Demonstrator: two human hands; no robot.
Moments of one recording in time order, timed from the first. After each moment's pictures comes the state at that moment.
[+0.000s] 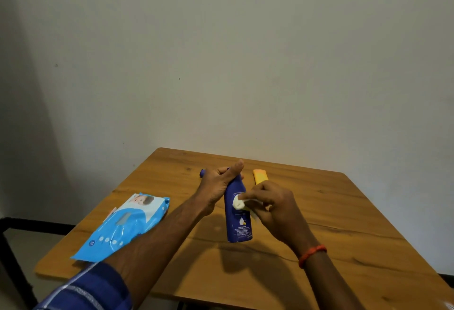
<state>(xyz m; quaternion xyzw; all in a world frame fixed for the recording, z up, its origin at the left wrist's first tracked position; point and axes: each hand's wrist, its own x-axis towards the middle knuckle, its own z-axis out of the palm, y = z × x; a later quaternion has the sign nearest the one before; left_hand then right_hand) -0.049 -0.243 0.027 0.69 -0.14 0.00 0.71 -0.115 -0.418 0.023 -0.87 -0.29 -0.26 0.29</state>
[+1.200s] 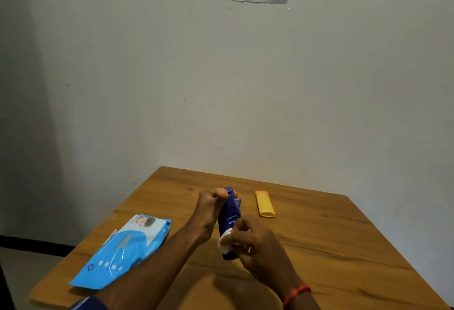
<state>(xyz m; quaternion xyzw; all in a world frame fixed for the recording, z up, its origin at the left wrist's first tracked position) -0.052 -0.230 0.020 0.64 -0.15 0.06 0.75 -0.122 -0.383 -0.003 -0.89 -0.31 -0.26 0.21</state>
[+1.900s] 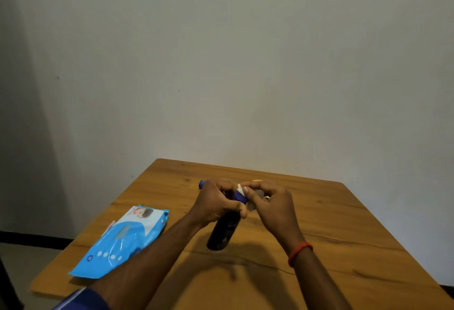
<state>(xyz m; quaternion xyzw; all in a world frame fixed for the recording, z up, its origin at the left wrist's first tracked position) -0.054 -0.229 0.028 0.76 -0.29 0.09 0.57 -0.105 -0.394 0.044 -0.82 -0.11 -0.27 0.50</state>
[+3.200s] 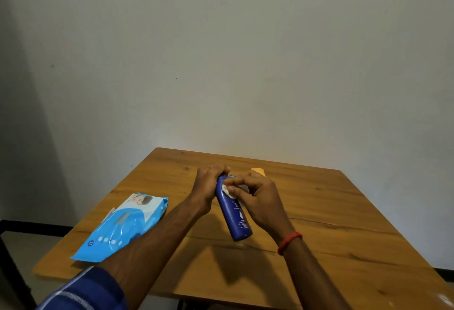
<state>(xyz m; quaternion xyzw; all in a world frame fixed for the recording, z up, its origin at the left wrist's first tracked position) -0.053 -0.239 0.030 0.64 -0.05 0.04 0.77 -0.115 -0.377 0.037 -0.82 -0.20 -0.20 0.49</state>
